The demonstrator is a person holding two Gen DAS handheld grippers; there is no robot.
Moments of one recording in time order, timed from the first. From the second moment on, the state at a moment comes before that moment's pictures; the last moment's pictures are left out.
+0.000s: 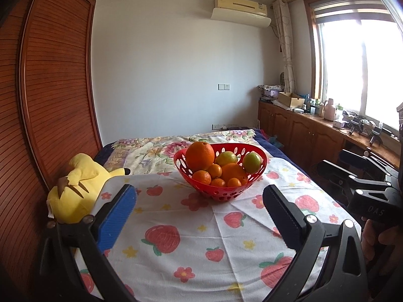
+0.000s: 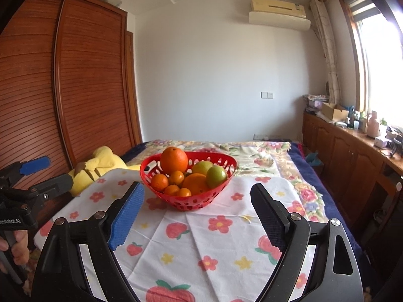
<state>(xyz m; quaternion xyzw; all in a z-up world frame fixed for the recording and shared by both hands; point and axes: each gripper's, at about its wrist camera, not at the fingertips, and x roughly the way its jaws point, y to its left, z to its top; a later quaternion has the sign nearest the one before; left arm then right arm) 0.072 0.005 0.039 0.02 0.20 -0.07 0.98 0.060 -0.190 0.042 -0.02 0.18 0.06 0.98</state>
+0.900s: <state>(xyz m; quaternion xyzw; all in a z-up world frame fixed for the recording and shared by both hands) 0.064 0.007 0.036 0.02 0.20 -0.07 0.98 0.054 -0.197 0.038 -0.02 0.18 0.05 0.98</state>
